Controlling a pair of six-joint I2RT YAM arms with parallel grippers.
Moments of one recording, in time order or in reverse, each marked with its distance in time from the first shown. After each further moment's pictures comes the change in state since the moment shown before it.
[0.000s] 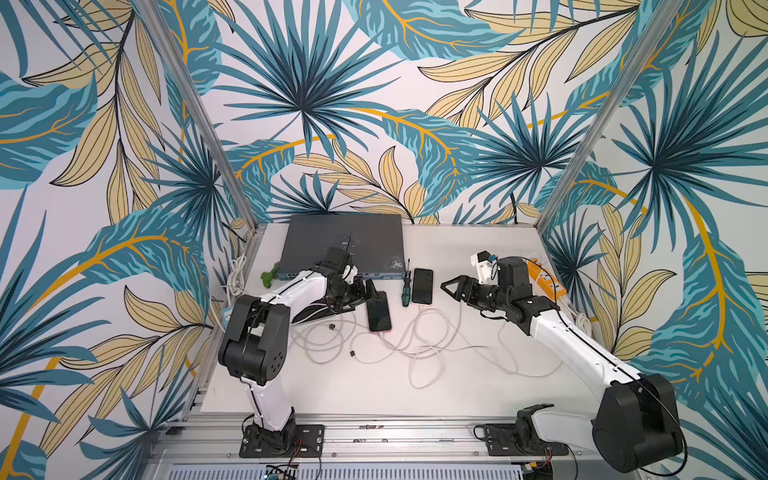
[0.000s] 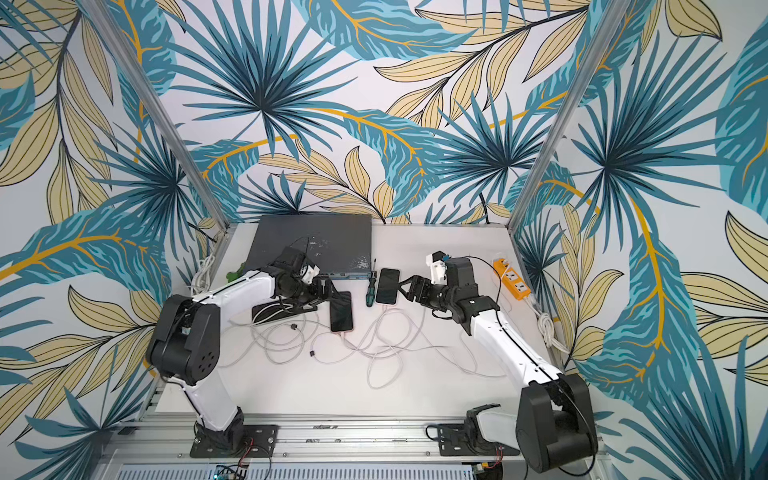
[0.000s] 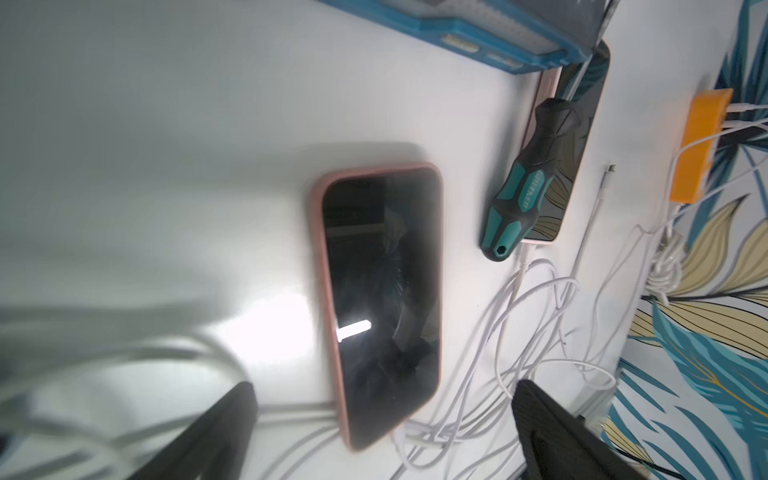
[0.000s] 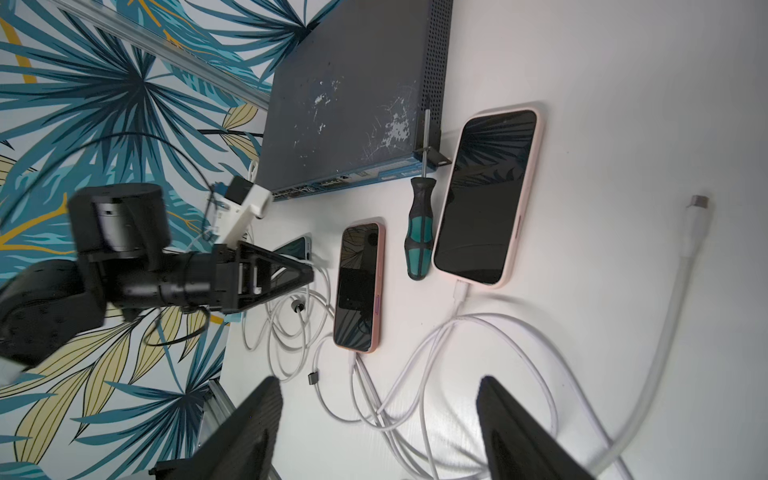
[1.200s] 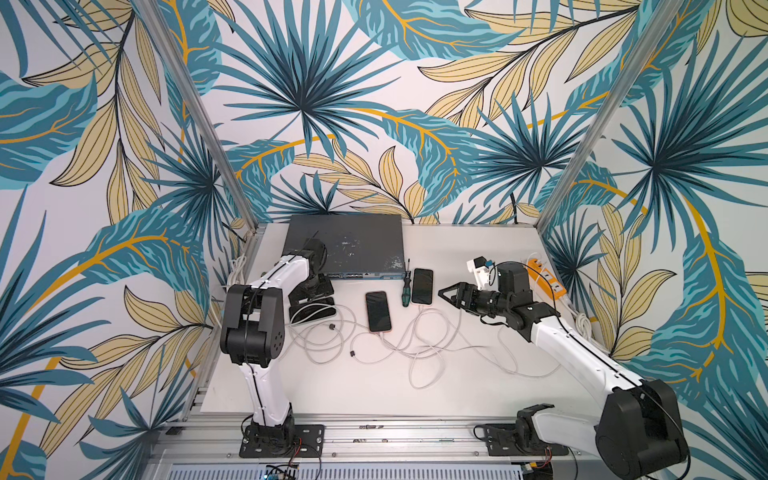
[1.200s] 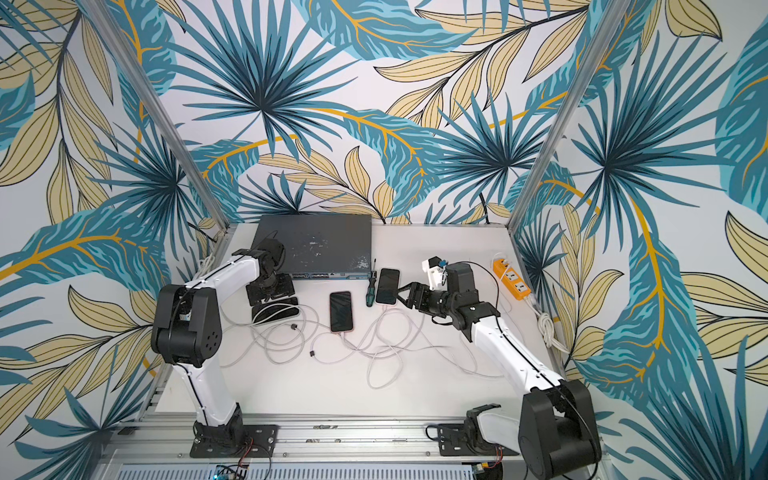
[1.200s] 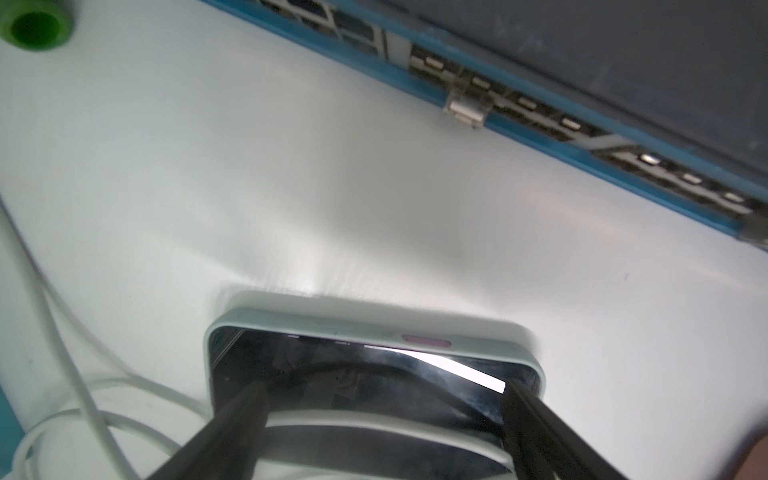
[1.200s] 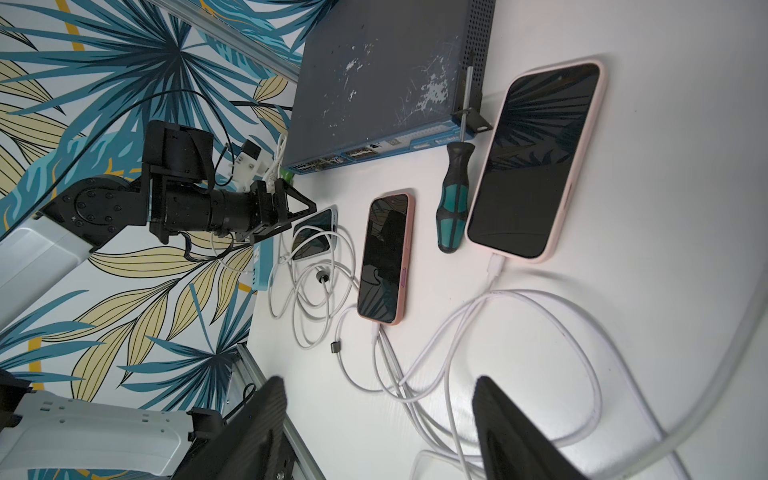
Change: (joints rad) left arm 0.189 0.173 0.159 -0.211 -0.544 0.018; right arm 0.007 -0.062 -0.076 0.035 -0.100 0.008
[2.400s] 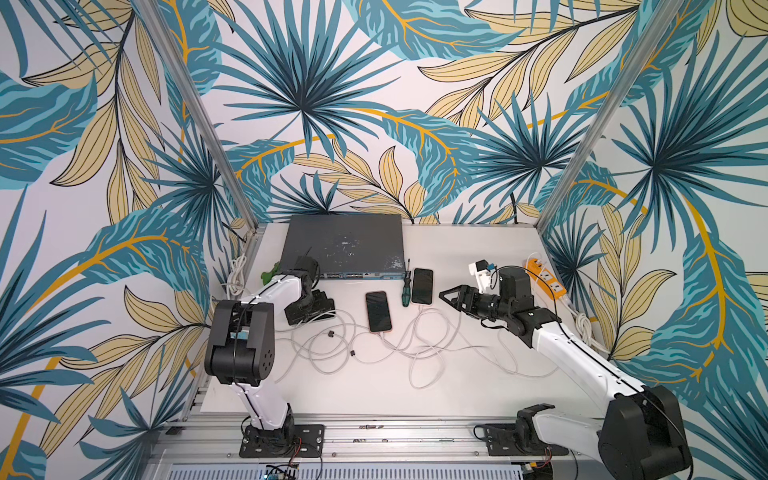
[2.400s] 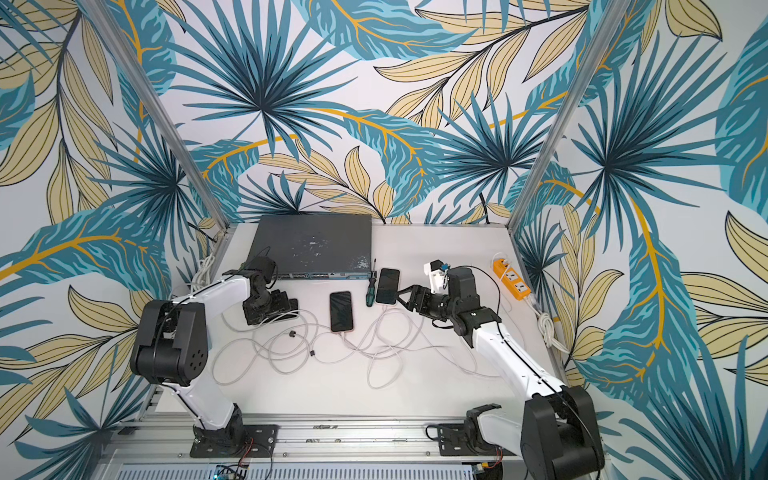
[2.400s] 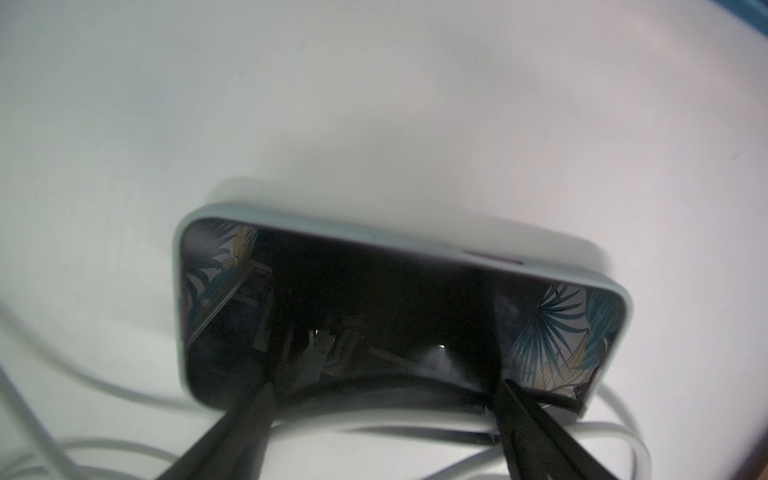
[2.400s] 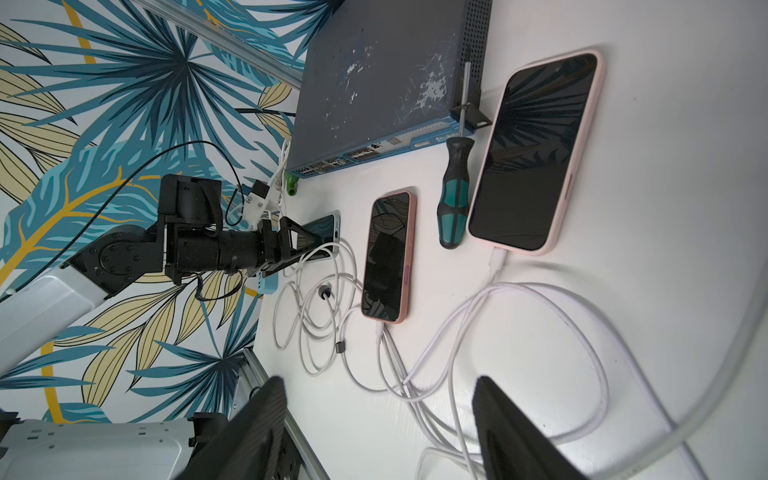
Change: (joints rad) left arm 0.027 -0.175 -0.312 0.145 0.104 -0.013; right arm 0.000 -0.024 -0.045 0.051 0.000 0.043
